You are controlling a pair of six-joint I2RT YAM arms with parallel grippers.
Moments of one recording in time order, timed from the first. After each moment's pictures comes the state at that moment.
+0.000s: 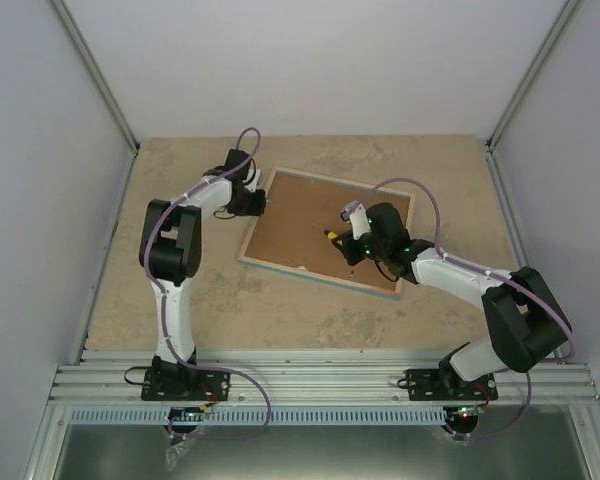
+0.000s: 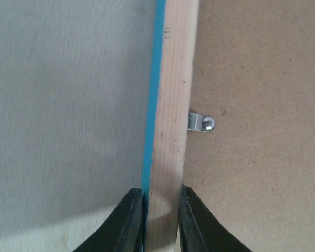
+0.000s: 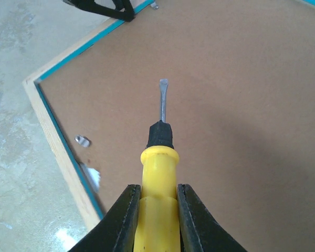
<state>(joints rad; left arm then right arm) -0.23 2.16 1.58 -0.55 0.18 -0.13 0.58 1.48 0.78 0.03 -0.21 0.09</state>
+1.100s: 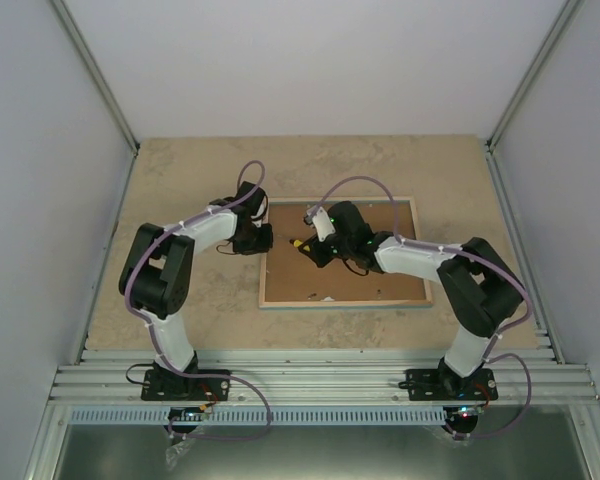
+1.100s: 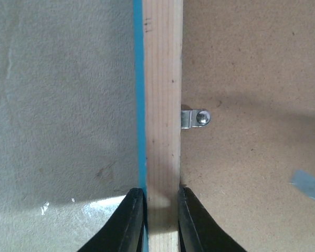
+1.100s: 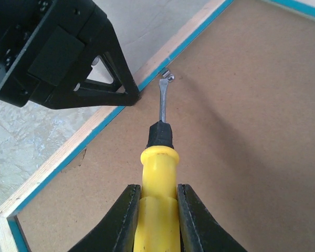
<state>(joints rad) -0.38 1.84 1.15 -0.57 0.15 -0.42 0.71 1.74 0.97 0.06 -0.28 0.12</state>
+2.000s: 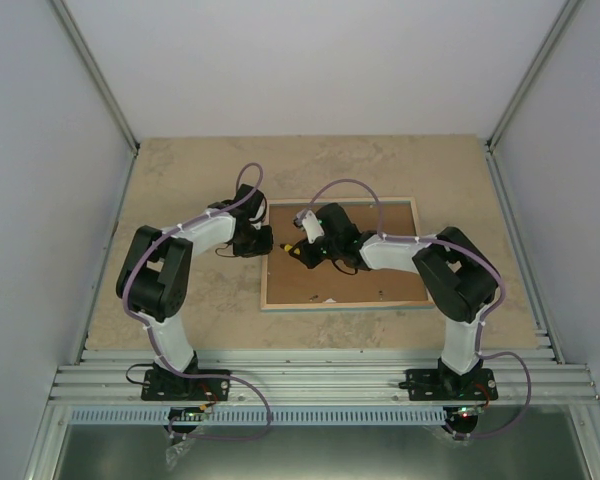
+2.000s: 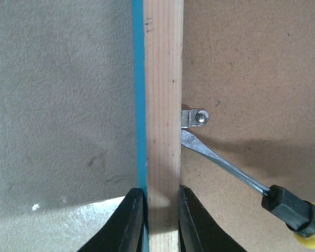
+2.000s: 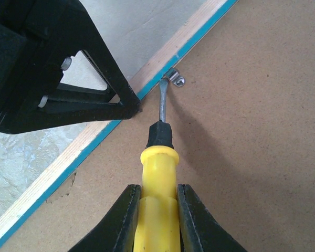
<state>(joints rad) -0.38 1.81 1.11 -0.54 0.18 -0.44 0.74 1.91 1.06 0.10 -0.32 0.16</state>
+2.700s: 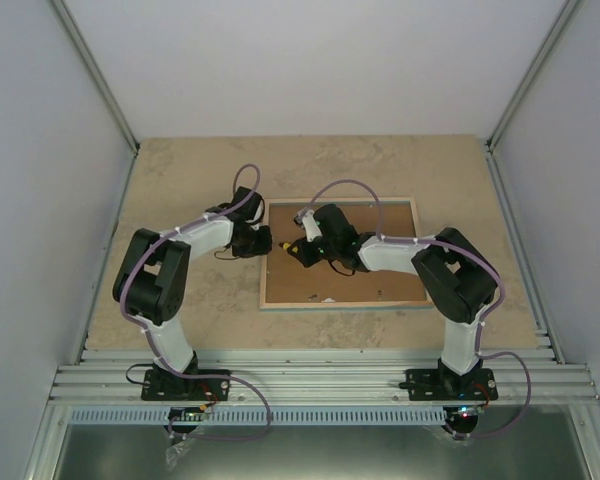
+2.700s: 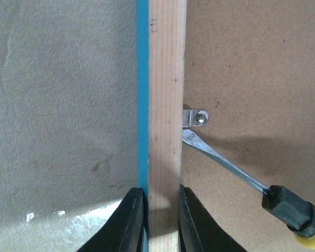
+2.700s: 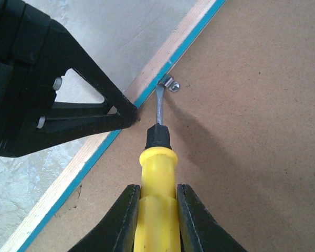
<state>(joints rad) -0.38 1.79 1.06 -0.48 0.18 -0.46 0.75 1.91 1.06 0.13 -0.27 0.27</state>
